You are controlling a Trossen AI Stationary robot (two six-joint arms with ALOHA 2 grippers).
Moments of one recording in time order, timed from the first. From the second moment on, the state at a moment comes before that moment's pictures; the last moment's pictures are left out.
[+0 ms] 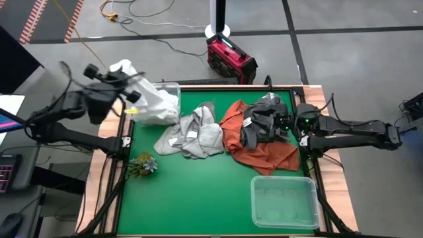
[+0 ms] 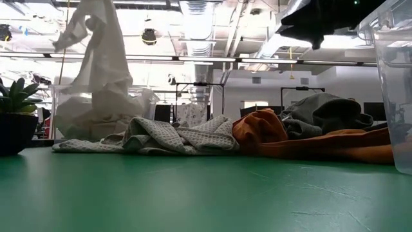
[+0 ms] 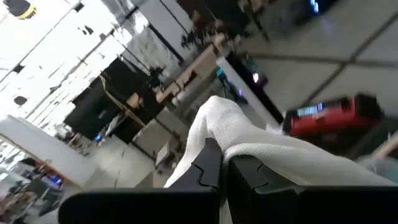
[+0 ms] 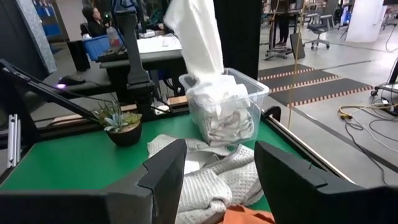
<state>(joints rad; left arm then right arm) 0.07 0.90 1.39 -0.89 -1.33 0.29 -0.18 0.71 0.53 0.11 0.08 0.08</state>
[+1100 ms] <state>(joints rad) 0.47 1.47 1.11 -0.98 -0.51 -0.19 -0.19 0.71 0.53 0.07 0.08 0.12</state>
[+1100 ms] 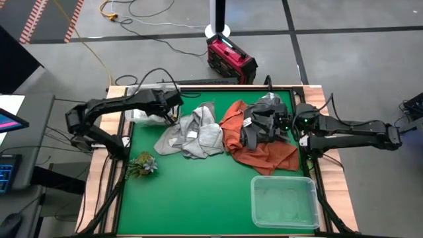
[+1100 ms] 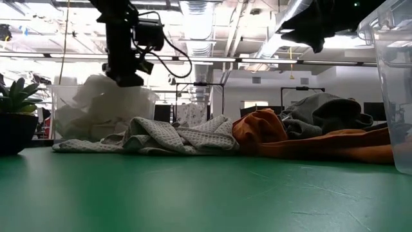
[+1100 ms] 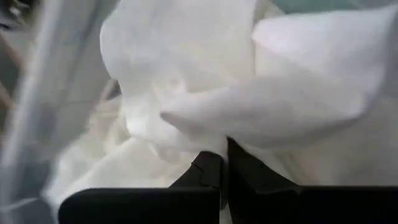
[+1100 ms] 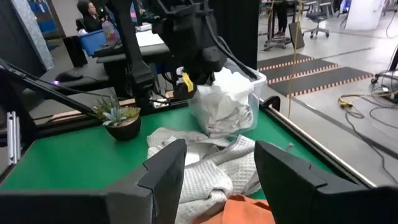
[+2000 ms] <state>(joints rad) 0.65 1.47 1.31 -1.08 -0.49 0.10 -0.18 0.71 0.53 0.07 0.08 0.12</state>
